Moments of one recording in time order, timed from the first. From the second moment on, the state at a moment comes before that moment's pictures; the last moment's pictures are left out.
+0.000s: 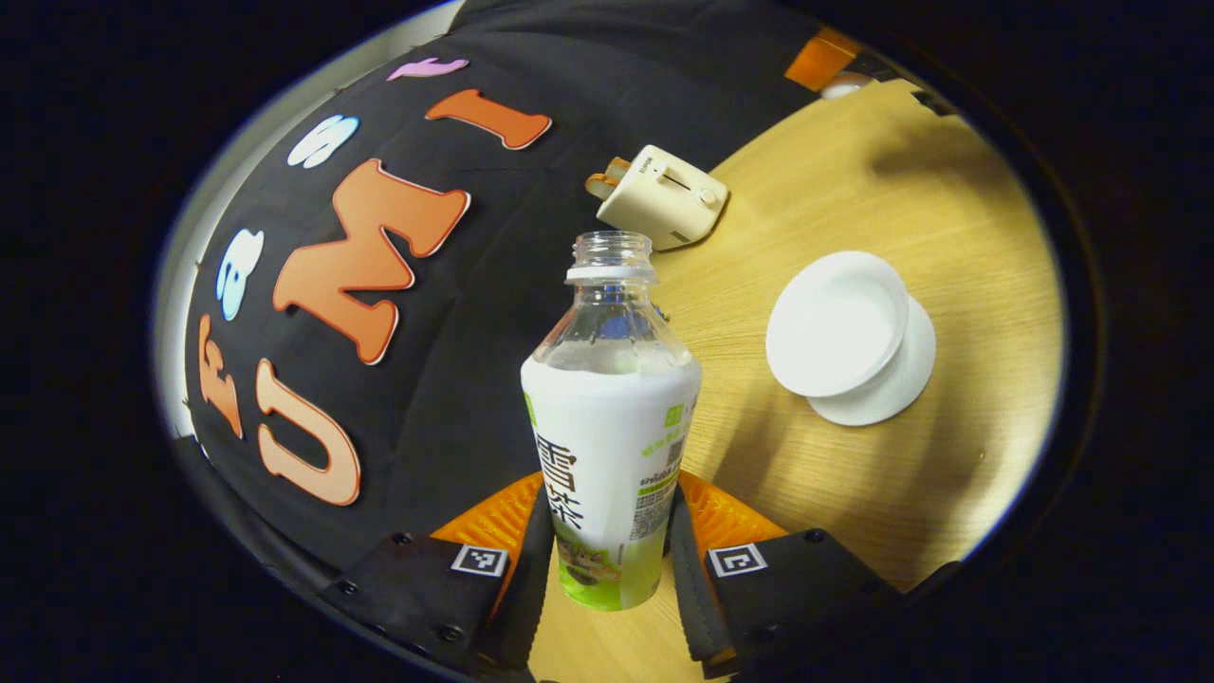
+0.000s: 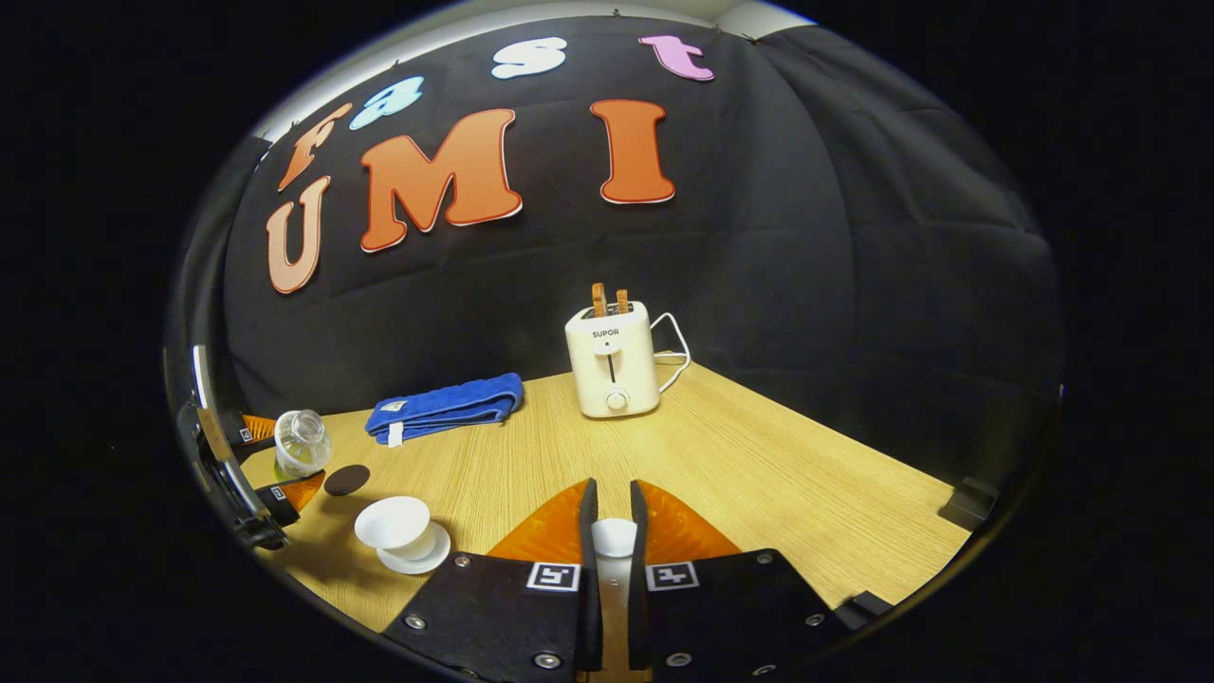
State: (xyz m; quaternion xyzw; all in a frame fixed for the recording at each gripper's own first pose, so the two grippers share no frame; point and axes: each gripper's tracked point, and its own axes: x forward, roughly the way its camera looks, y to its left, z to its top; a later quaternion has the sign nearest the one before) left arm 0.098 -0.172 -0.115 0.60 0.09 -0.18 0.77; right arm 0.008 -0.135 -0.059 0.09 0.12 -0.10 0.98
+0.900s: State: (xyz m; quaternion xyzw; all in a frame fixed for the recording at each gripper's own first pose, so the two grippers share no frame) left arm 0.105 -0.180 -0.107 0.76 0.05 -0.20 0.62; right arm 0.007 -0.133 -0.063 0.10 0.13 -0.09 0.98
